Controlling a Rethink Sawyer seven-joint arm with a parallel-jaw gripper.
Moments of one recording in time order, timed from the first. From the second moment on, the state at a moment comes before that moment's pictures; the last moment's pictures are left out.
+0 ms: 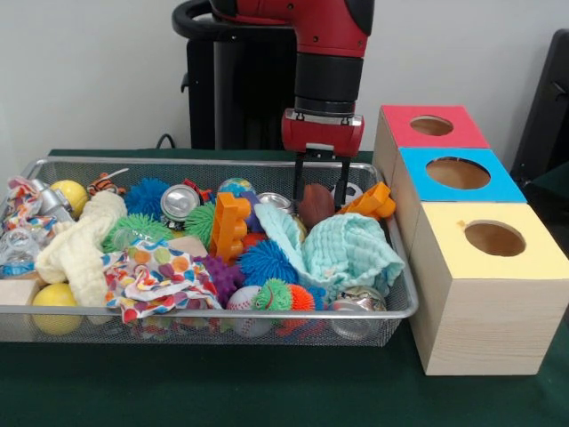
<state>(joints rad) -0.18 -0.62 -0.05 2.00 -0.24 -0.13 1.98</state>
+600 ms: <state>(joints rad) -0.17 -0.61 -0.05 2.02 -0.25 -0.13 1.98</state>
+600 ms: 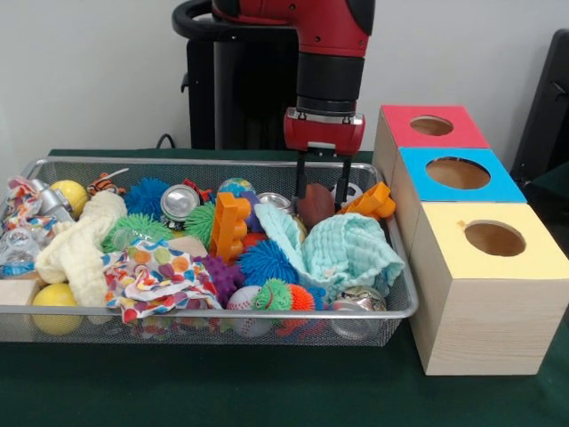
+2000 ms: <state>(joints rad) -0.21 -0.64 0.01 2.04 -0.29 -0.11 1.98</state>
